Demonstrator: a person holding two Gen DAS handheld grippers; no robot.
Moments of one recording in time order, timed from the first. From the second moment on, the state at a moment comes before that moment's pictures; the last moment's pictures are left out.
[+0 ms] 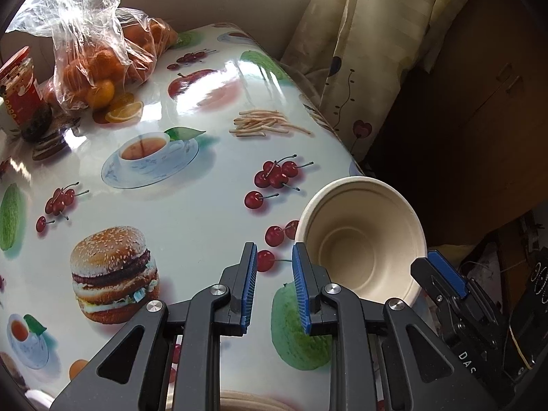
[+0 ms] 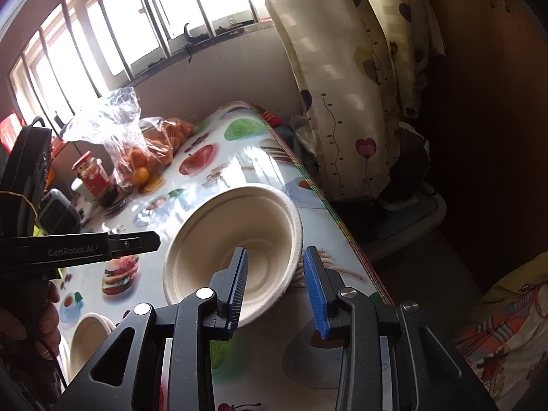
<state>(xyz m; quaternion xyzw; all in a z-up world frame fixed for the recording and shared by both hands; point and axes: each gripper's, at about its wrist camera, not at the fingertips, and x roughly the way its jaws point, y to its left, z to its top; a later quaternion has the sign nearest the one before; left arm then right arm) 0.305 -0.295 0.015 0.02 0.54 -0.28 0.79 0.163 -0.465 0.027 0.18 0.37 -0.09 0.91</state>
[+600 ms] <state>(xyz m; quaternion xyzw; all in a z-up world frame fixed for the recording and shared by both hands) 0.313 -0.298 0.004 -0.02 0.56 -0.29 0.77 0.168 -0.469 0.019 0.19 0.37 -0.08 0.91</state>
